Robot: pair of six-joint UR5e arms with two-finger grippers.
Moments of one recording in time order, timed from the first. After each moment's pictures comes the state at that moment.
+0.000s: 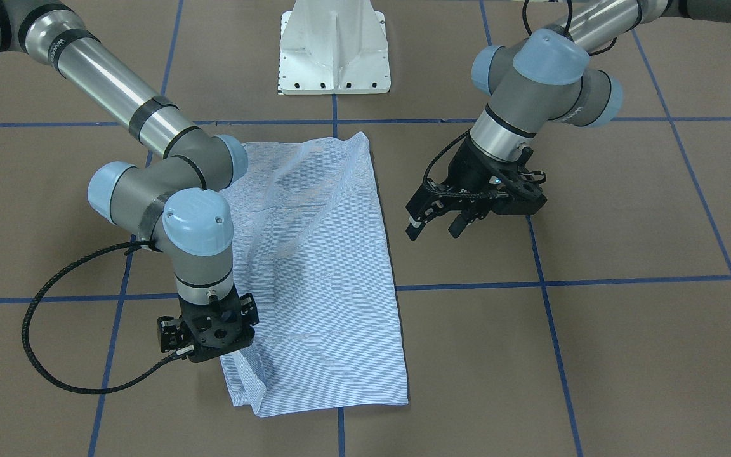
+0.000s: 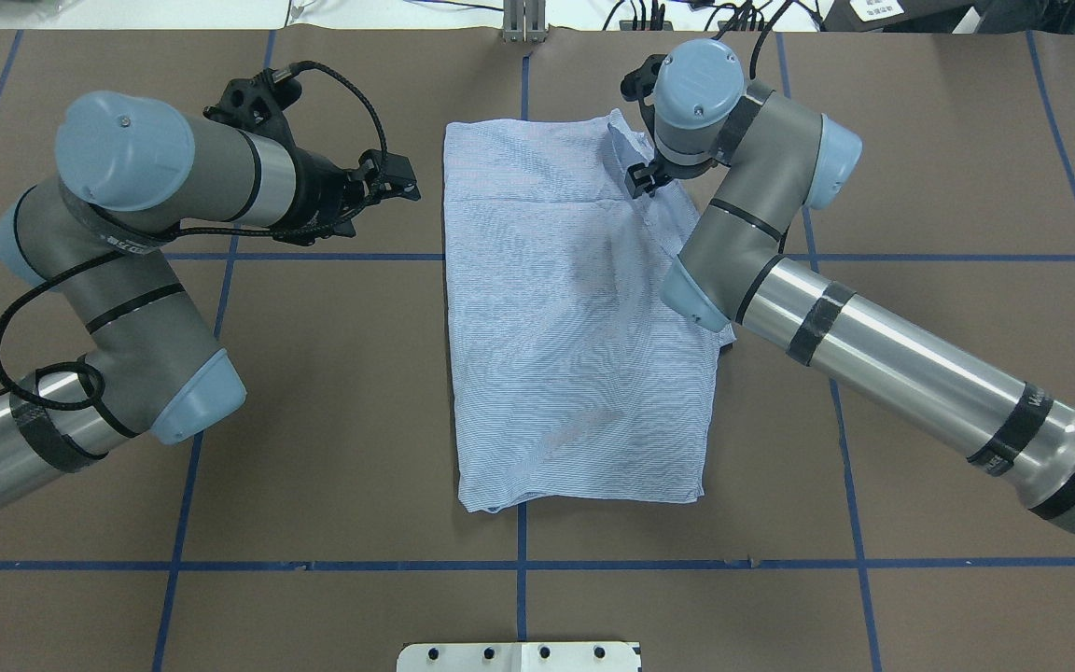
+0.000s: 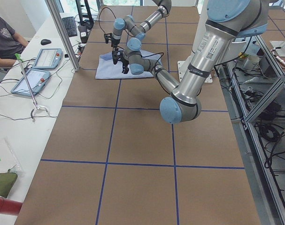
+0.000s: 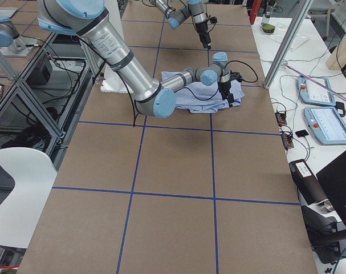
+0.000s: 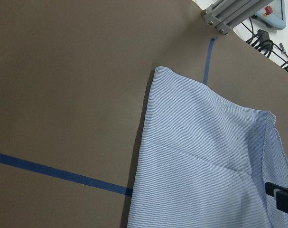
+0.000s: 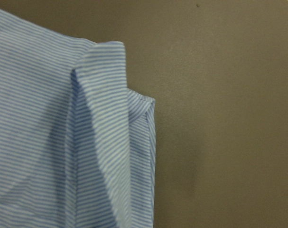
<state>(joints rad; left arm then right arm) -0.74 -2.09 -1.66 -2.19 -1.87 -1.55 0.78 -0.74 1.10 -1.29 1.71 0.60</state>
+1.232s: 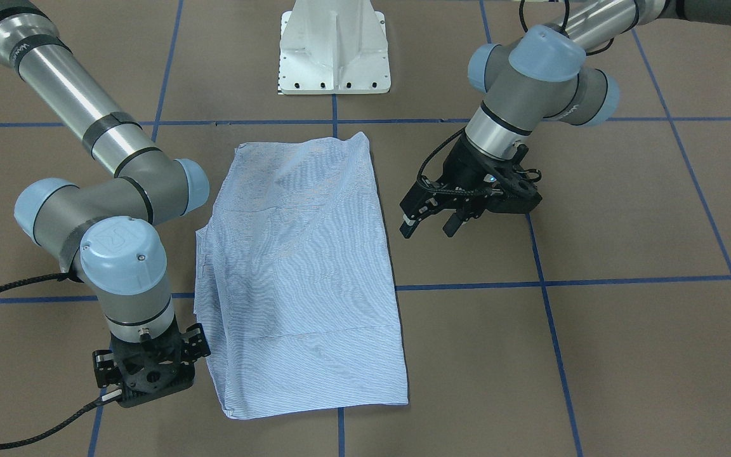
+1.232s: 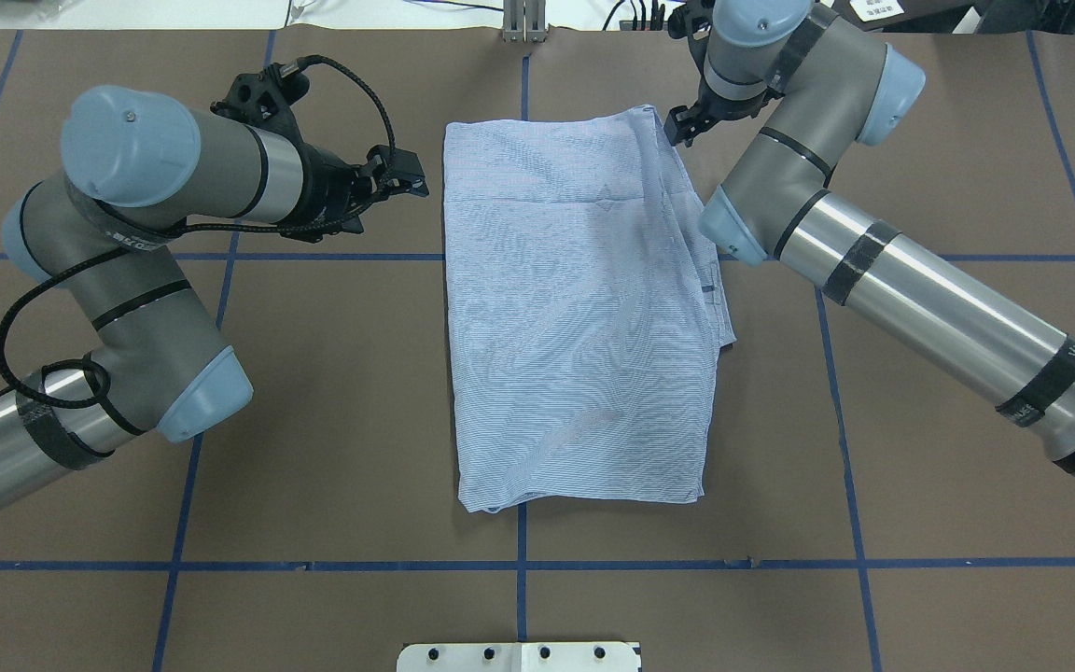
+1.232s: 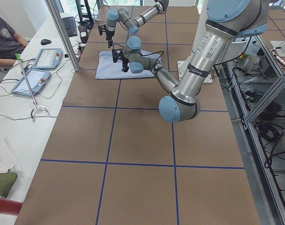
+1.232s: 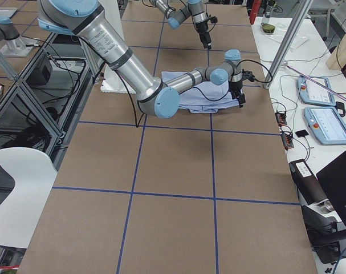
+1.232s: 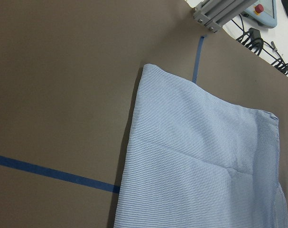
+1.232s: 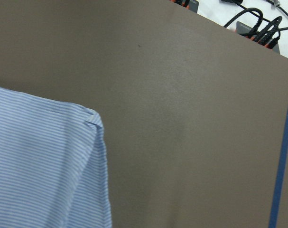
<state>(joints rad) -0.74 -2.11 -1.66 -2.19 -1.87 -1.55 0.86 -0.72 1.11 -1.28 1.80 0.57</state>
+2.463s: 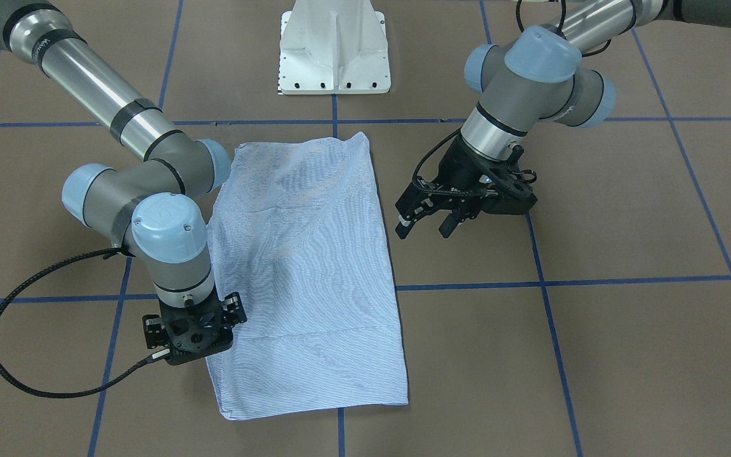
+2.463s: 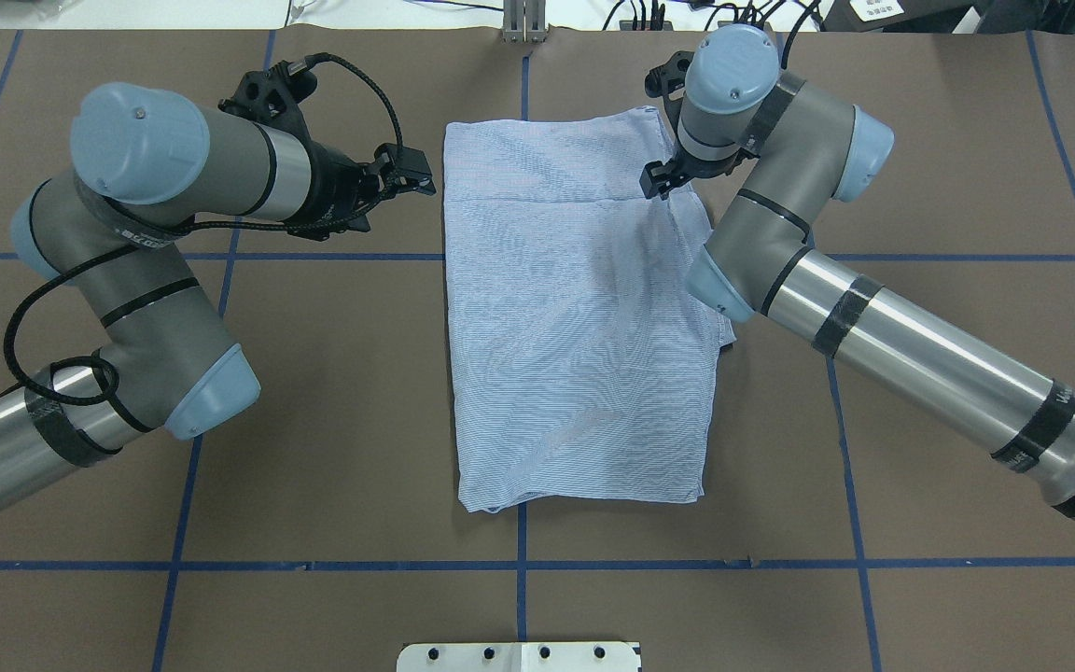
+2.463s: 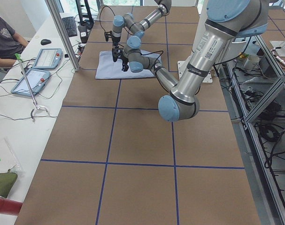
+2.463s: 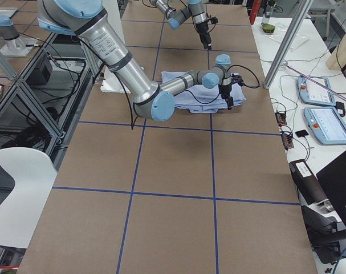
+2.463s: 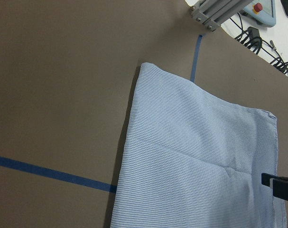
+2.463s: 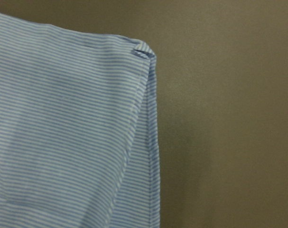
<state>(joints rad) -0.73 -2.12 -1.65 -2.19 -1.87 -1.55 0.81 -0.78 1.14 -1.28 1.81 0.62</state>
